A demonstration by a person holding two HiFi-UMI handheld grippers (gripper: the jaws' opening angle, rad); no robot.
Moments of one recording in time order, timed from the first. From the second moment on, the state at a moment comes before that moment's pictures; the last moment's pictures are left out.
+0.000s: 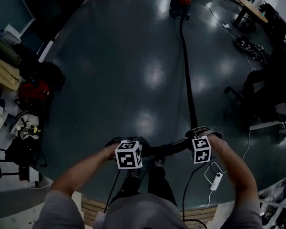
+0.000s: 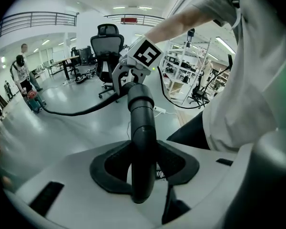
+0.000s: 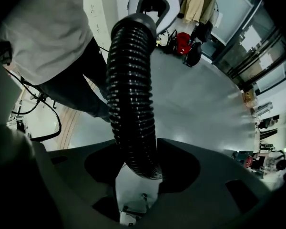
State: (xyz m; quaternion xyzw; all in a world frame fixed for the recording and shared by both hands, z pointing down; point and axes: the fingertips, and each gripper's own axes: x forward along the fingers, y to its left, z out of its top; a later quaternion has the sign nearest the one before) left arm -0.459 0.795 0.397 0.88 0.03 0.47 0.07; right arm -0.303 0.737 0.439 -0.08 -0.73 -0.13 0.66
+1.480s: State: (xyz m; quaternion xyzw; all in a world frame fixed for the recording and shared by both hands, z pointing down) left arm -0.468 0.851 0.434 0.90 -0.01 0.44 0.04; right arm -0.385 0.820 0.375 -0.02 -0.79 -0.17 0.59
